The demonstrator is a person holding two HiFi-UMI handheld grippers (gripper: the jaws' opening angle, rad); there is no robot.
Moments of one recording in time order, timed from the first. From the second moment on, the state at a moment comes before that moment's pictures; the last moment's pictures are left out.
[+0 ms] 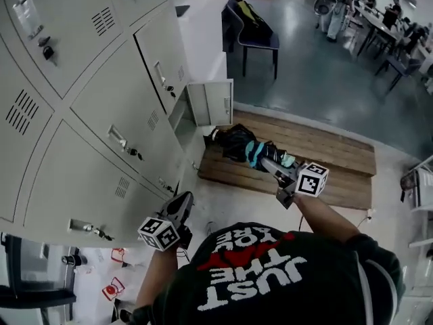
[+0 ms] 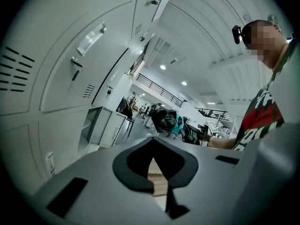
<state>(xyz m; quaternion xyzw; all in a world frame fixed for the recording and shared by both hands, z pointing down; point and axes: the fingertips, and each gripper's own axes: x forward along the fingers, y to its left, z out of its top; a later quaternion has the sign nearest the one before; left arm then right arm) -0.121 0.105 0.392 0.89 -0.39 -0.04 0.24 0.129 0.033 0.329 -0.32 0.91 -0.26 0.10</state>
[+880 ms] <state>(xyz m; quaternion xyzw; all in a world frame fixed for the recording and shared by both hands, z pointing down) -0.115 -0.138 0.490 0.84 -0.43 0.02 0.31 0.060 -0.256 0.436 -0.27 0.92 -0.28 0.03</state>
